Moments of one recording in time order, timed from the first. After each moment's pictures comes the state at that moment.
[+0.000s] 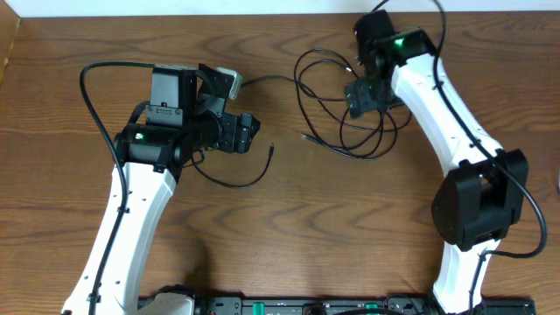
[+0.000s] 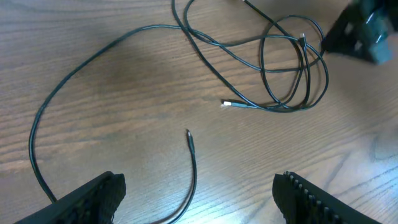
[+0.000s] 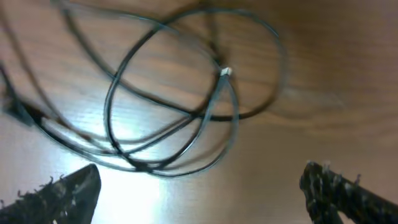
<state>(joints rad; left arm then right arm) -0.16 1.35 1.24 -0.80 0.36 0.06 0.33 2.06 1.87 -1.20 0.17 0.07</state>
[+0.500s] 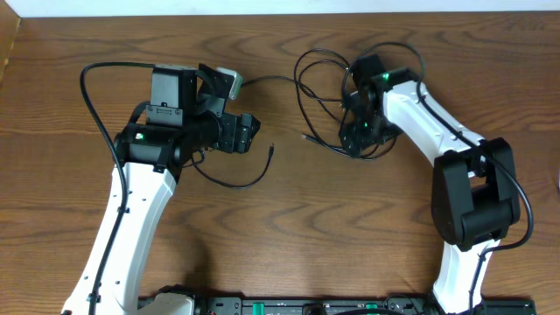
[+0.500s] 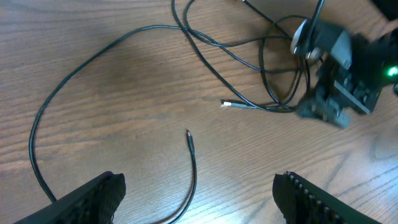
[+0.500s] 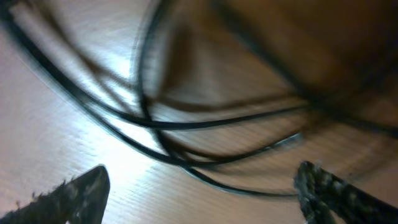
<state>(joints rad) -0.16 1.35 1.24 -0.80 0.36 0.06 0.33 2.06 1.53 -1.02 -0.03 -0.16</state>
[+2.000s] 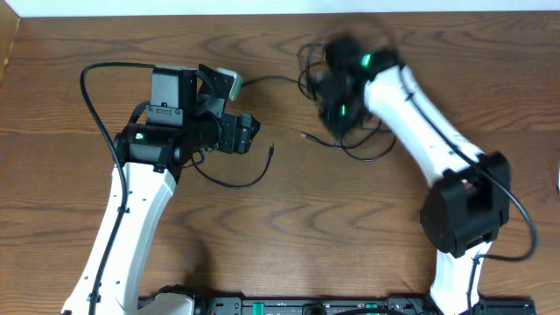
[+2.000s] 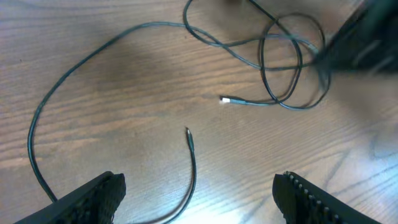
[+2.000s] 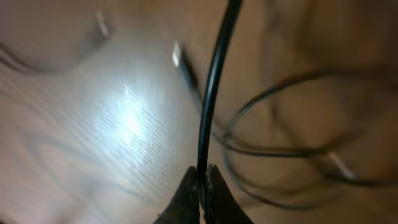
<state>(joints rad) -0.16 1.35 1.24 -0.80 0.36 0.06 0.44 2.05 2.00 -1.29 -0.13 -0.24</state>
